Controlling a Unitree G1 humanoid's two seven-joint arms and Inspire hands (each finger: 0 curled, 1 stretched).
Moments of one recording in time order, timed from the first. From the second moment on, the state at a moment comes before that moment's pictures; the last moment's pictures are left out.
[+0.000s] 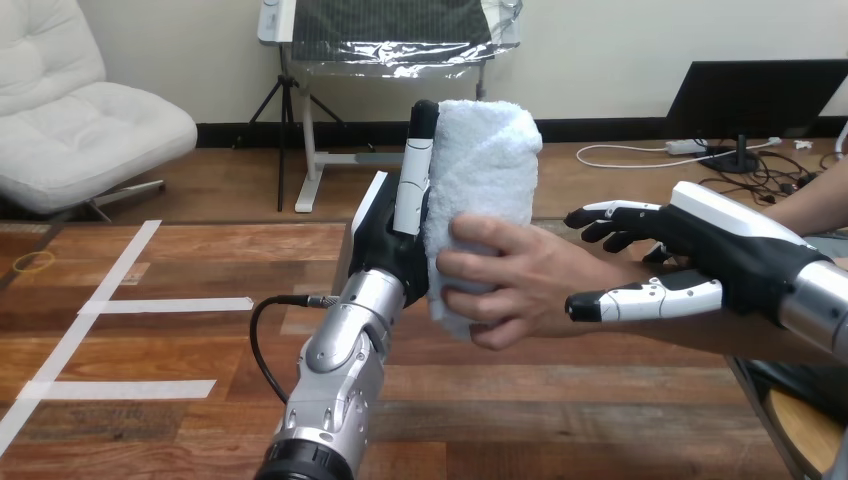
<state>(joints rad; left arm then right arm) -0.57 -0.13 0.05 0.74 -0.19 -0.22 -0.21 -0.20 -0.74 0.01 -0.10 -0.25 0.03 0.60</state>
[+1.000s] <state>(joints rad) -0.54 -0.05 0.06 0.64 -0.18 -0.22 -0.24 -0.04 -0.55 -0.13 -0.11 -0.05 -0.14 0.33</state>
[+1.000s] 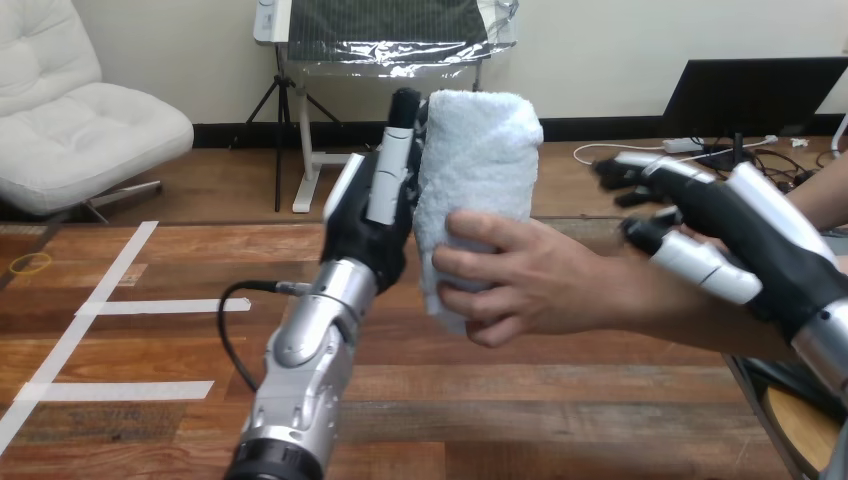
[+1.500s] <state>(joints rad) -0.45 -0.01 0.05 0.54 -0.14 -0.23 -0.23 0.02 -0.42 -0.17 -0.11 0.11 -0.22 0.28</state>
